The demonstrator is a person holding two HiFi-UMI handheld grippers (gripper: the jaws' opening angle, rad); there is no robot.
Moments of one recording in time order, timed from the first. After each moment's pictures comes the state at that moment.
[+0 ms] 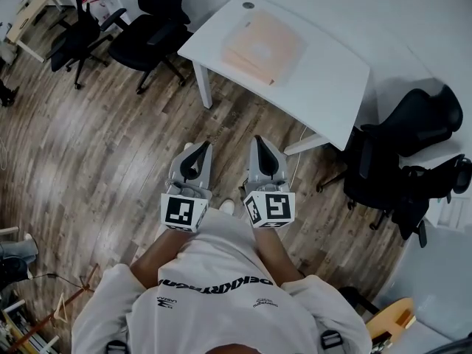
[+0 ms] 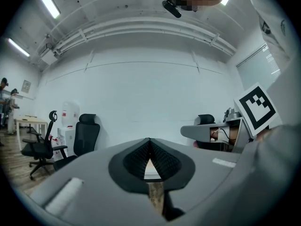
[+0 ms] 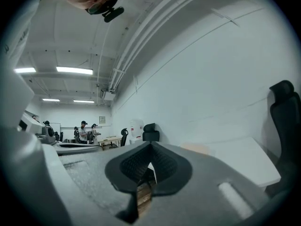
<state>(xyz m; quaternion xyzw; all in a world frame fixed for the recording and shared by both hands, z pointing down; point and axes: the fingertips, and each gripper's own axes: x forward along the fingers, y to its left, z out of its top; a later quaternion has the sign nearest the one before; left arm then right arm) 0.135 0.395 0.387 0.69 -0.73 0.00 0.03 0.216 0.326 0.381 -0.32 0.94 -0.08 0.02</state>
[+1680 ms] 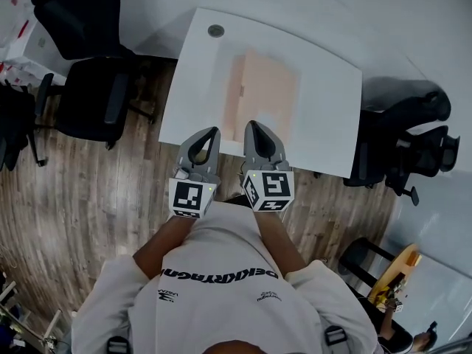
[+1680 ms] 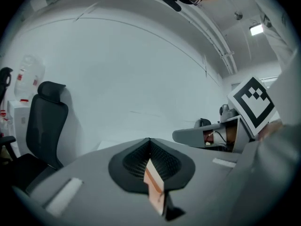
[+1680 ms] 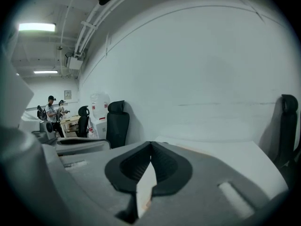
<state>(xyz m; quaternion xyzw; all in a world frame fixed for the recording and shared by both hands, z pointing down) -0.153 -0.018 0.440 0.80 -0.59 -0.02 0.13 -0.081 -0.053 0.437 -0.47 0.87 -0.11 -0.14</state>
